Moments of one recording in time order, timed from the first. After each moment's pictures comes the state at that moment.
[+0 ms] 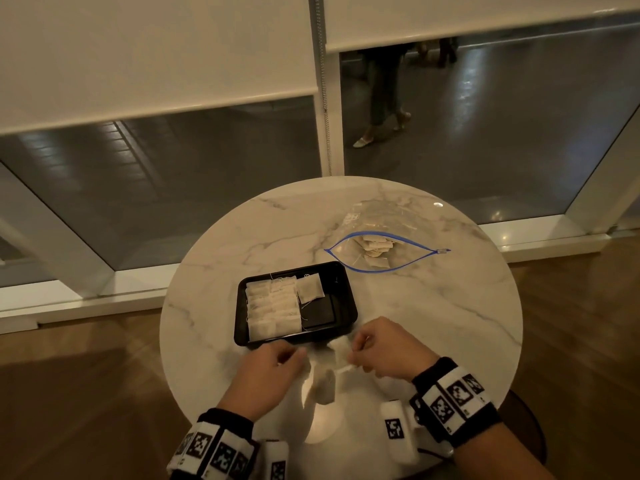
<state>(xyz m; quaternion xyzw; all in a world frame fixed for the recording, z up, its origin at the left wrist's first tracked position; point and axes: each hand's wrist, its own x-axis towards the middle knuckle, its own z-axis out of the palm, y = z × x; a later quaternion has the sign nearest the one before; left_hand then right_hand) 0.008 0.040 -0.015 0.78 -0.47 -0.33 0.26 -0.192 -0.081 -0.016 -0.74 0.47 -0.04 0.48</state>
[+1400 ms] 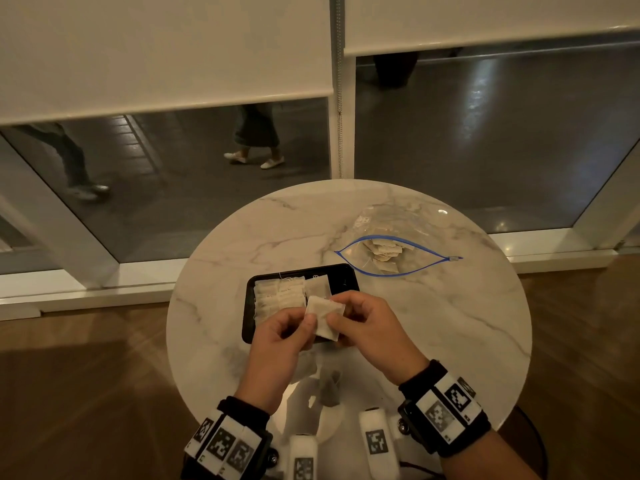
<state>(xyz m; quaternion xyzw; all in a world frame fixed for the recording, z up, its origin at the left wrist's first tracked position) -0.013 0.027 0.012 0.60 -0.32 -0.41 0.61 -0.154 -0.065 0.015 -0.62 0.34 -0.31 0.63</state>
